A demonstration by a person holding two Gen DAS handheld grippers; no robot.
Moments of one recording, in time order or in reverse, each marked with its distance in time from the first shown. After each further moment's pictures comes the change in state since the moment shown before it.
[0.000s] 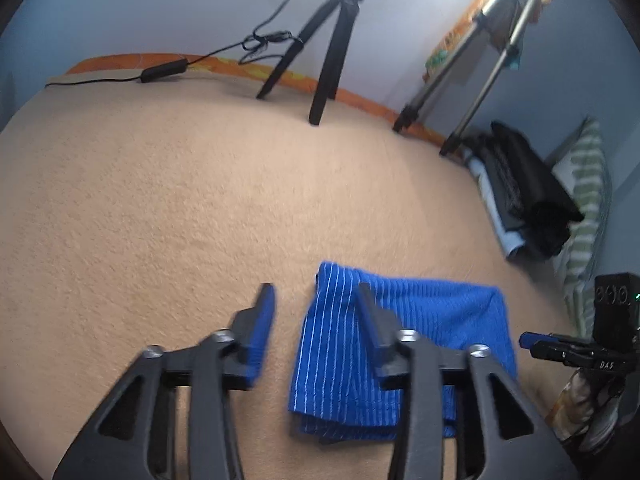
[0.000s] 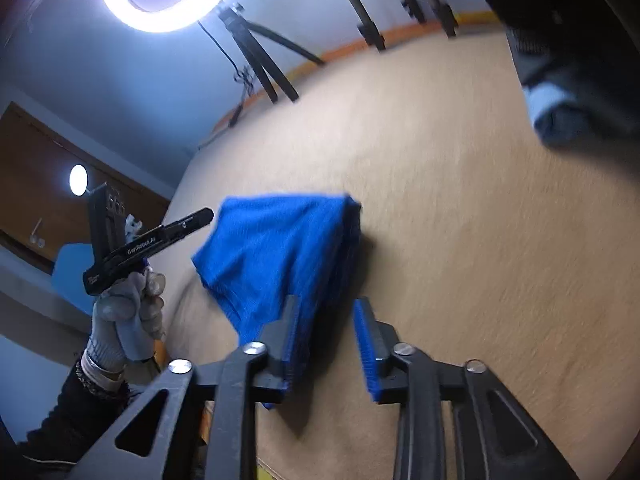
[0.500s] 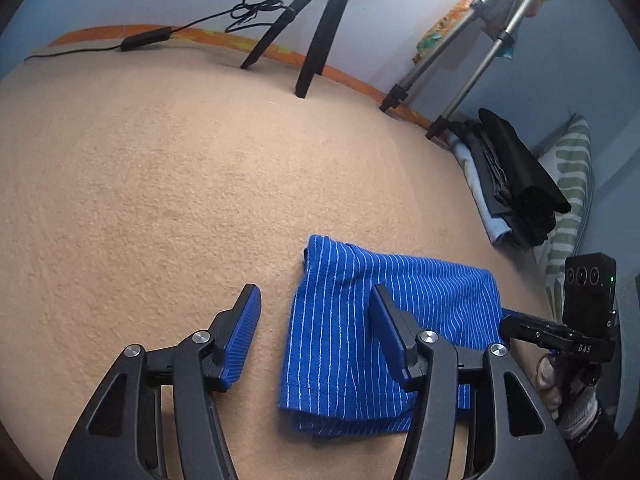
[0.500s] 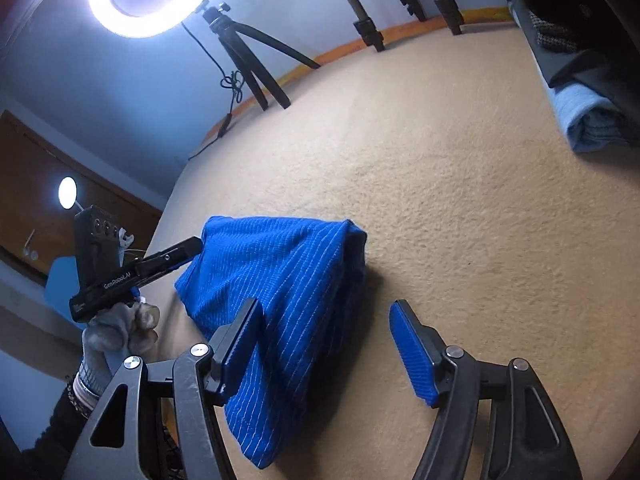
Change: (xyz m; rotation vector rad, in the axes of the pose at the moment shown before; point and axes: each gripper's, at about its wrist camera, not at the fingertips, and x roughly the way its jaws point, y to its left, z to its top) left arm 0.019 0.005 -0.012 0.008 0.062 -0.075; right arm 0.032 -0.001 0.018 0.012 -0.027 -0.024
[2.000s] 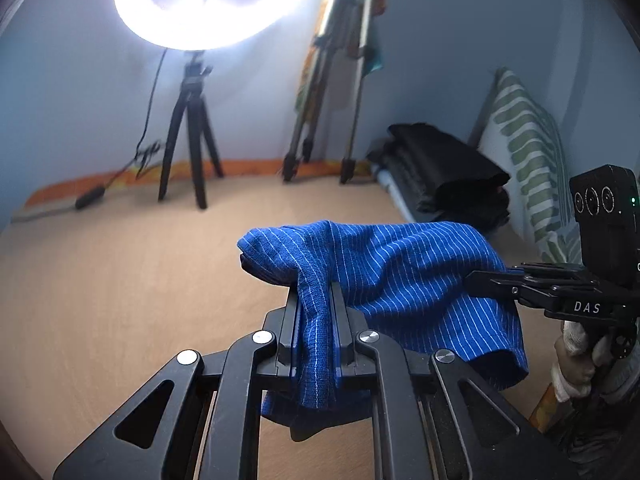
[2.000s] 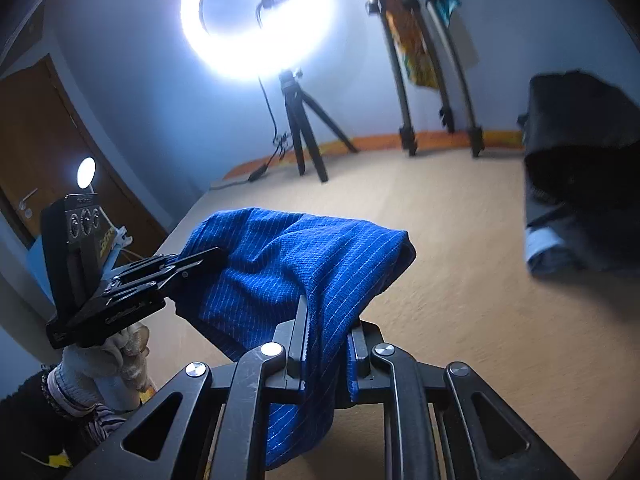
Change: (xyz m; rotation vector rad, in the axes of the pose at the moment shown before) left arm -0.044 -0.130 -0.009 0.360 -0.244 0.043; right arm -0.059 0.061 -0.009 -0.228 -0.232 -0.105
